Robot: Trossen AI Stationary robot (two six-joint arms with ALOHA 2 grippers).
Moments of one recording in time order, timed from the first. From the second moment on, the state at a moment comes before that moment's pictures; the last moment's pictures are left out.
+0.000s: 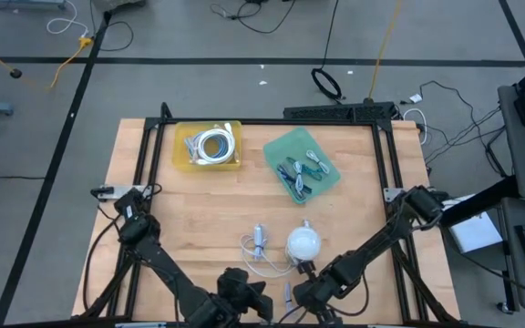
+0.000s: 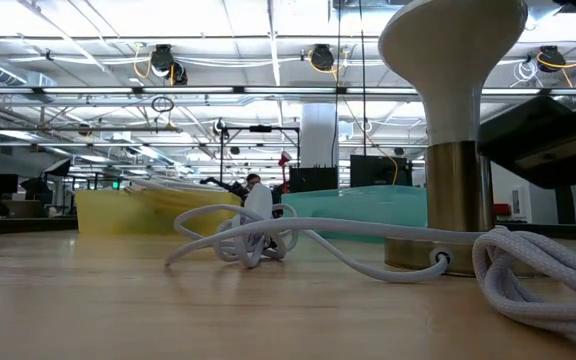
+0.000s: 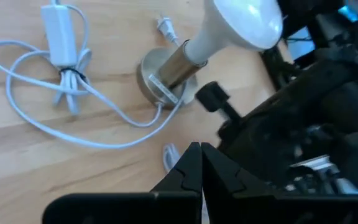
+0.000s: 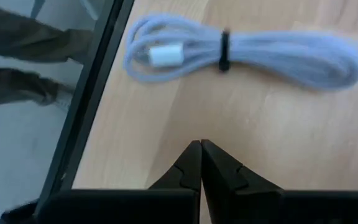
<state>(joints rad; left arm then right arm) -0.77 2.31 2.20 -1.16 -0.86 -2.04 0.70 1.96 1.20 -0.31 -0.05 0.43</state>
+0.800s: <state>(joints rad) -0.82 2.31 2.20 -1.16 -0.91 -2.16 0.61 1.97 1.33 -0.28 0.03 0.30</state>
